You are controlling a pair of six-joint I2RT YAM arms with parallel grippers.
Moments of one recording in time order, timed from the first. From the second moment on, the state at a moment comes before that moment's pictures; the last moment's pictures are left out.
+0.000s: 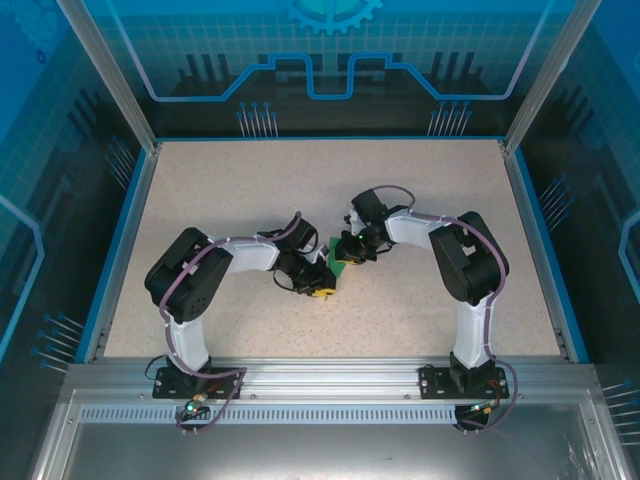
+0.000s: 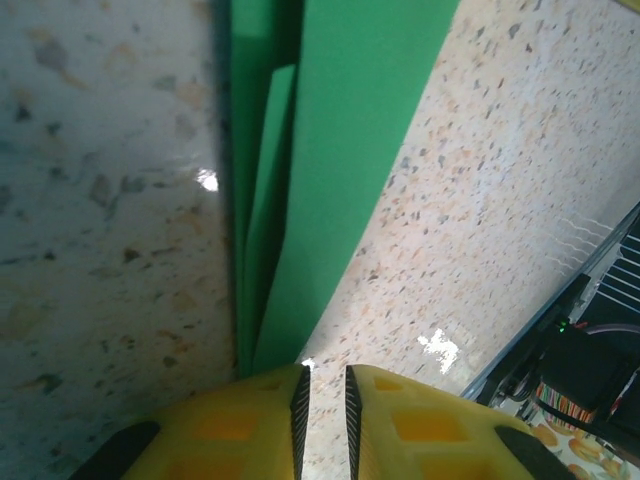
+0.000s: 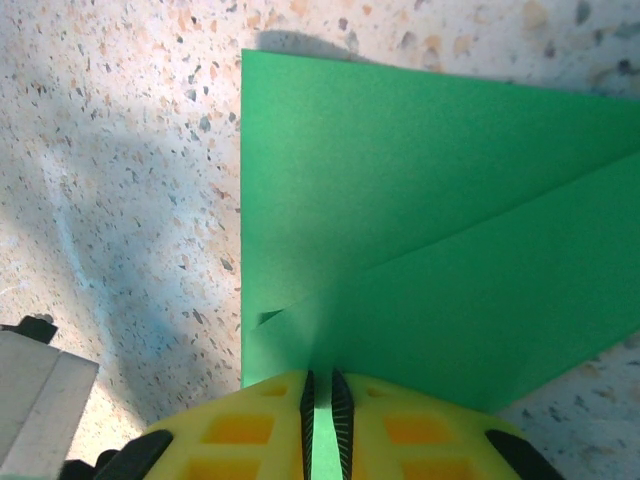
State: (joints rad) left arm -0.58 1.87 0.96 -0.30 0.70 -0.74; right arm 0.49 1.99 1.21 -0.46 -0.47 0.56
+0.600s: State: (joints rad) left arm -0.60 1.67 0.81 -0.33 0.67 -0.74; right arm 0.50 1.98 1.26 -0.49 -0.45 0.53
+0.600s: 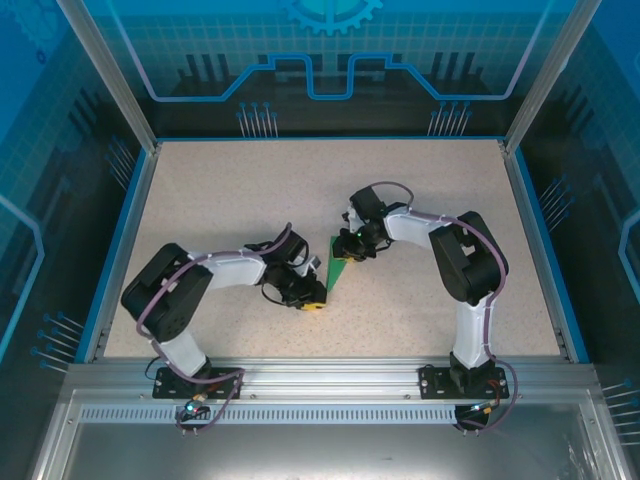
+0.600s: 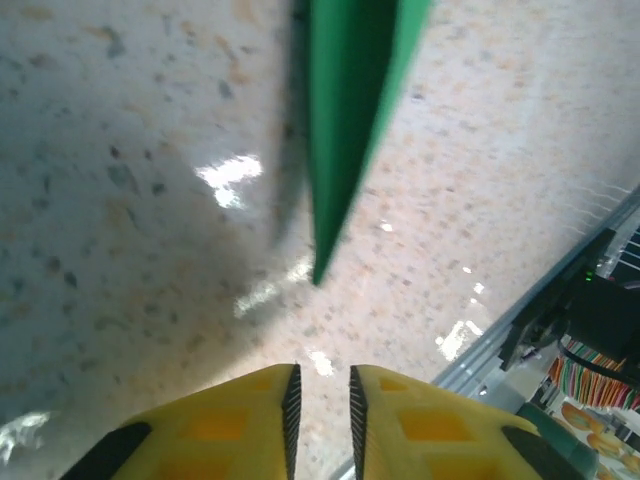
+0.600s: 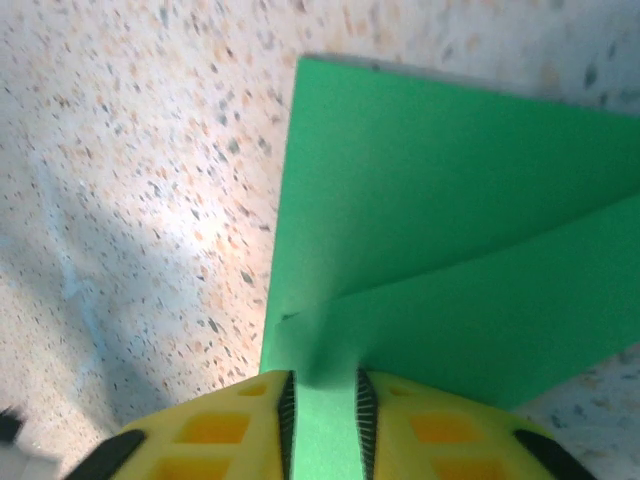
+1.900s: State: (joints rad) left arm -0.52 1.12 0.76 -0.45 0.15 -0.74; right arm 0.69 1.73 1.13 -0.53 -0.14 0.69
